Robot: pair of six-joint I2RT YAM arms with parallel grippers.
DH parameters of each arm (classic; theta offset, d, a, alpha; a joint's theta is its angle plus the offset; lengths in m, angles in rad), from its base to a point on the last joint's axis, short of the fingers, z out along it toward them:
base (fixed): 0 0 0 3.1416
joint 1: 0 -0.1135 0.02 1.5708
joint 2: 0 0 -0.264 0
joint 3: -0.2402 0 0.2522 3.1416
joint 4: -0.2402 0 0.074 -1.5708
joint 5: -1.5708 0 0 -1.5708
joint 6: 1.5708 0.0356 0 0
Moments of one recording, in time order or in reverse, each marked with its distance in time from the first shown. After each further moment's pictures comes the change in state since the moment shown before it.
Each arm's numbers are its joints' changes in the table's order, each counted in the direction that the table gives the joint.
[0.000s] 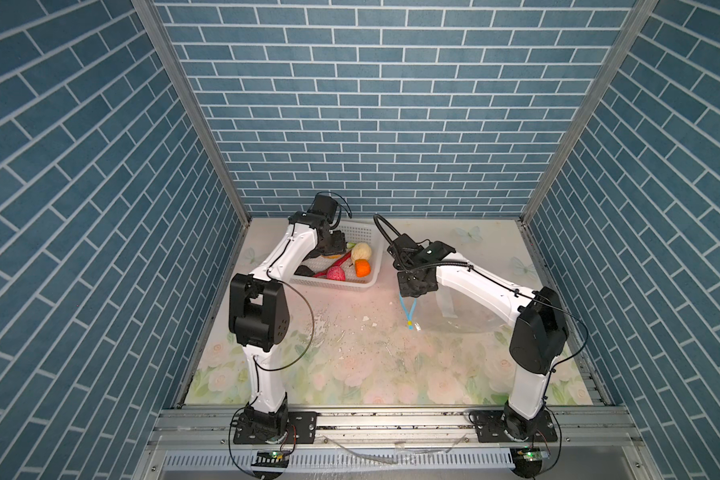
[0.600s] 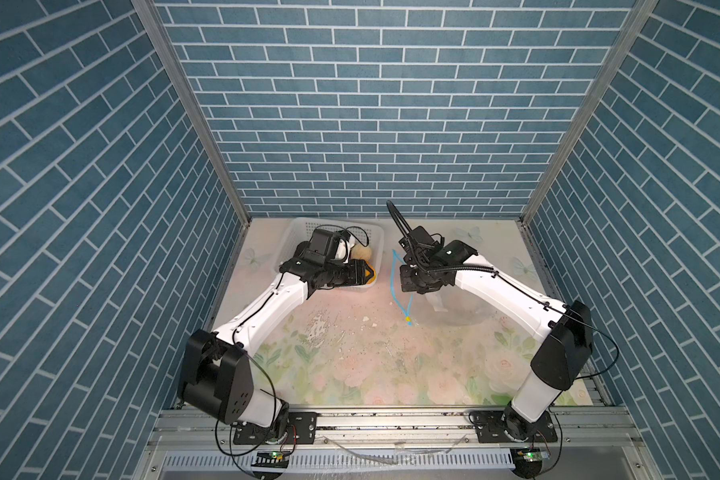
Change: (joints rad) left arm 0.148 -0.476 0.598 0.465 -0.403 -0.067; right arm 0.014 -0.141 0.056 0.083 0.137 -0.026
